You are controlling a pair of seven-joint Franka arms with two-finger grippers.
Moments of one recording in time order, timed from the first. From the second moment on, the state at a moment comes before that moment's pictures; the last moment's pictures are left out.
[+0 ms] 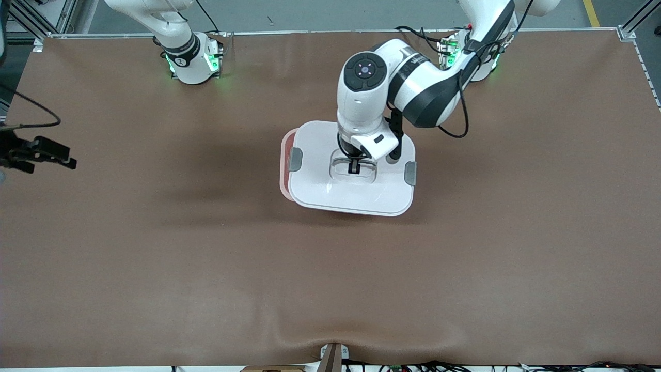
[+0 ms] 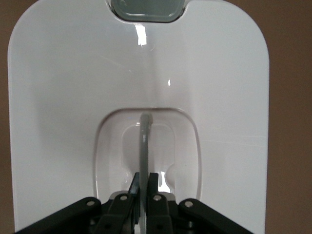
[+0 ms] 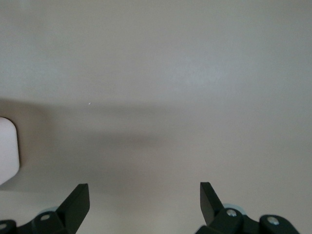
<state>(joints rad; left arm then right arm) -0.51 0.47 -0.33 -1.49 0.18 1.95 -2.37 0.04 0.05 -0.14 -1.63 0.07 1.65 -0.14</state>
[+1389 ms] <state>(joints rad) -0.65 0.57 -0.32 -1.45 0.34 1.96 -2.69 0.01 0.01 -0.07 -1.63 0.00 1.60 -0.05</state>
